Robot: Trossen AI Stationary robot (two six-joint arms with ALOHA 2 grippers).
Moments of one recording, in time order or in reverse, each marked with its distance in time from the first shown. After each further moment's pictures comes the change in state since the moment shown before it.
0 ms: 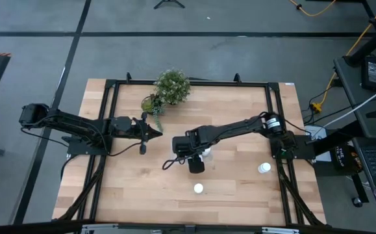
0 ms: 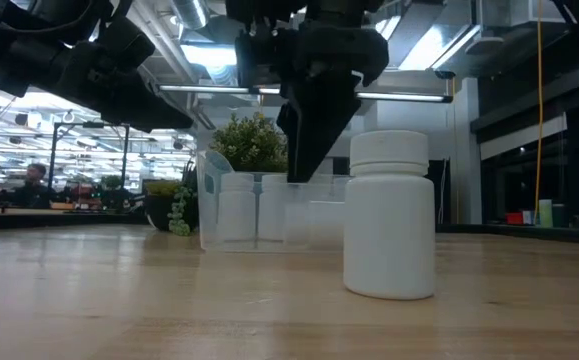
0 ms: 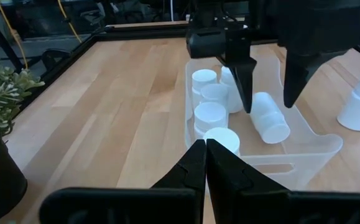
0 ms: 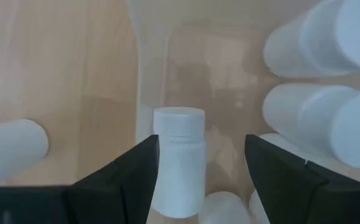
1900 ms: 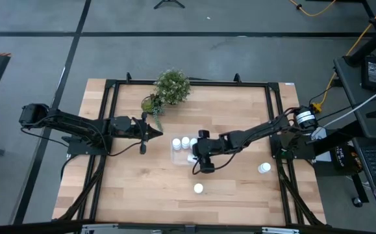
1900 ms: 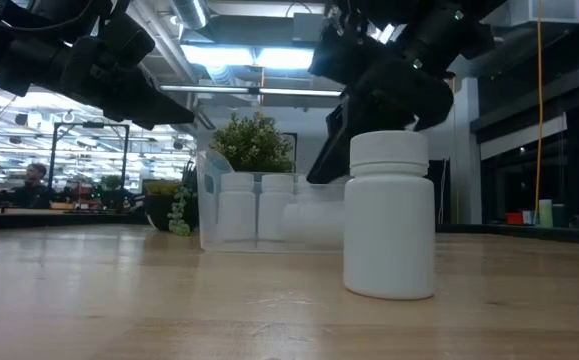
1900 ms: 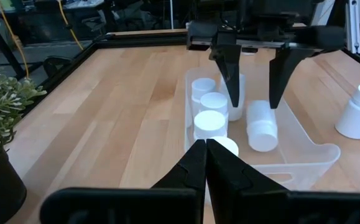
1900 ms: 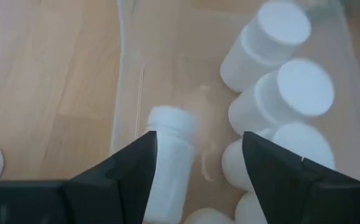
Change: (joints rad) left arm 0.000 0.000 0.000 0.028 0.002 0.000; right arm 0.050 -0.377 -0.743 0.832 0.199 0.027
